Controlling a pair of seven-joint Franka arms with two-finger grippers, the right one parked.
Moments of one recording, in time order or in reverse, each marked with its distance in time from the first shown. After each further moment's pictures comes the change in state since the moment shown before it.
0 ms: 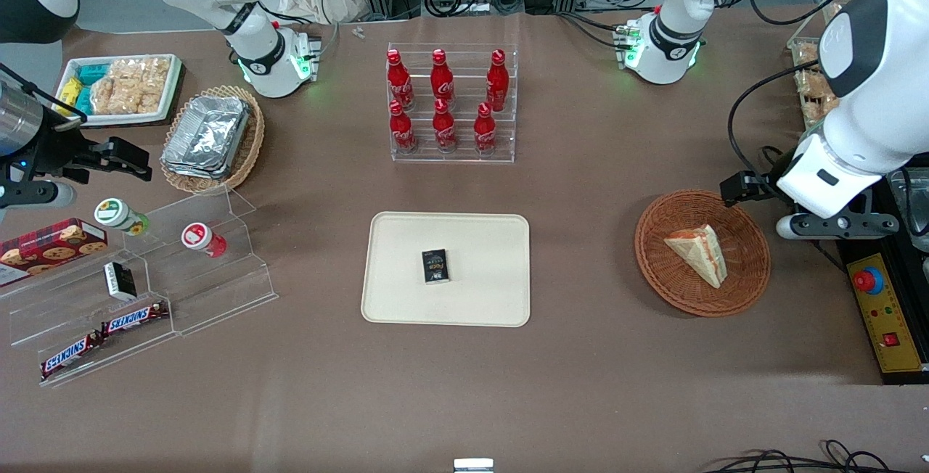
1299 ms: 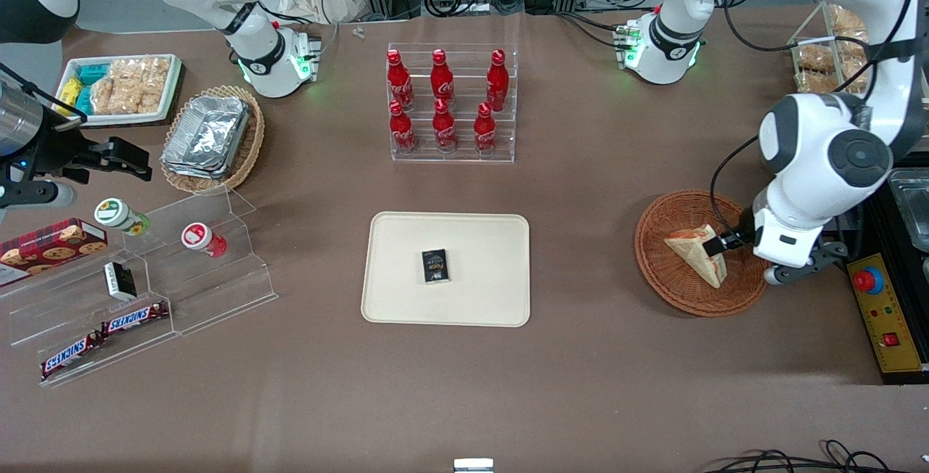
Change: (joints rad) arm 0.024 0.094 0.041 -0.416 0.051 0.573 -0.421
